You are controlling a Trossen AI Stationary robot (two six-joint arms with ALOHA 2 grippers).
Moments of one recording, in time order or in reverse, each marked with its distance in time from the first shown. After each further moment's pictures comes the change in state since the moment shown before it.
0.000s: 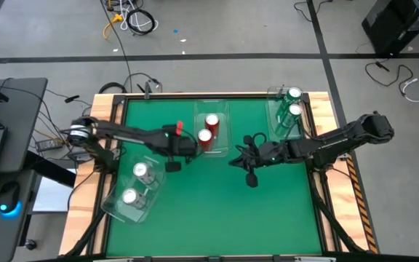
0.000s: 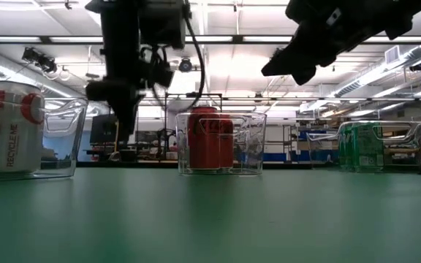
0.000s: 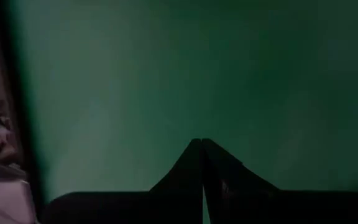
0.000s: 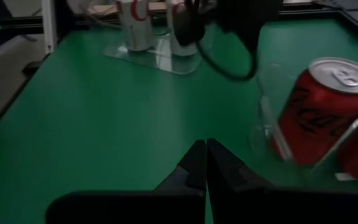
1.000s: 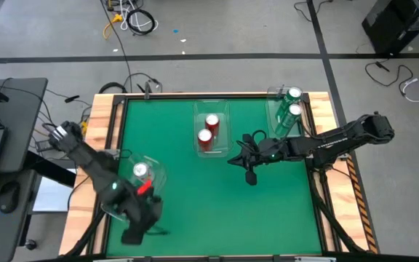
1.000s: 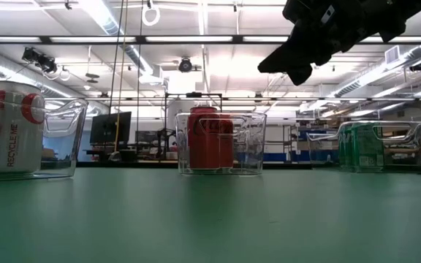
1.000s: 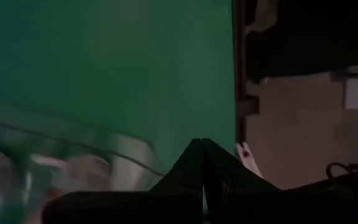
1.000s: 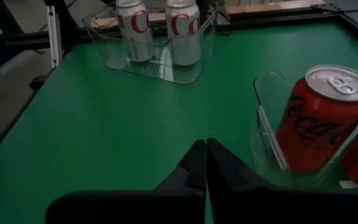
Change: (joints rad) left arm -0.720 -0.164 0.205 -0.083 0.532 -0.602; right arm -0.035 0.000 0.000 0.033 -0.051 0.020
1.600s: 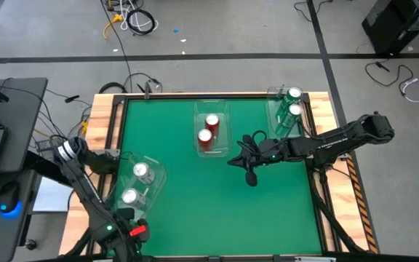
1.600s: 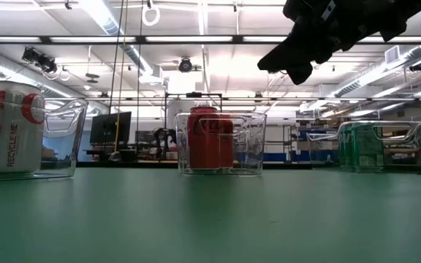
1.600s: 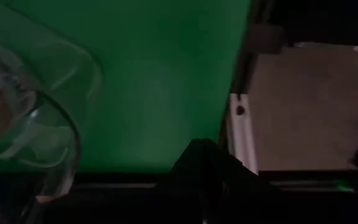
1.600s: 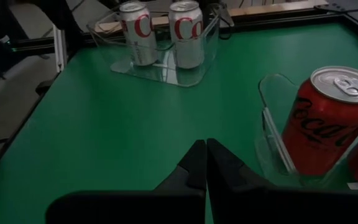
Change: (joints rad) left arm -0.267 0.210 0.010 0.000 0.052 -0.437; right arm 0.013 0.000 0.000 0.013 0.000 0.017
